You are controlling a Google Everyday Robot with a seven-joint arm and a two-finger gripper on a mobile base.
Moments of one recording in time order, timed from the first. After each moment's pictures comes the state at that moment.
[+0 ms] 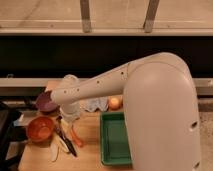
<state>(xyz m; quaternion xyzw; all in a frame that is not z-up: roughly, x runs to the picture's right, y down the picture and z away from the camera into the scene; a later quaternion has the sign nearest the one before) -0.141 0.173 0.747 -0.34 0.11 0.36 0.86</state>
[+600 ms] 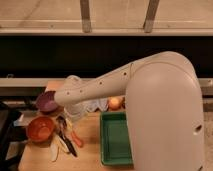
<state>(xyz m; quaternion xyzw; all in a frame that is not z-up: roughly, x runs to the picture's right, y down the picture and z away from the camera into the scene) -0.127 0.176 0.751 -0.33 0.14 0.37 0.86</state>
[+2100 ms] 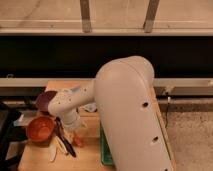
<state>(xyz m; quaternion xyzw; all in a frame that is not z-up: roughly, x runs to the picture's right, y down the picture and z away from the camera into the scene) -0.146 0.246 0.790 -0.35 0.22 0.36 0.84</state>
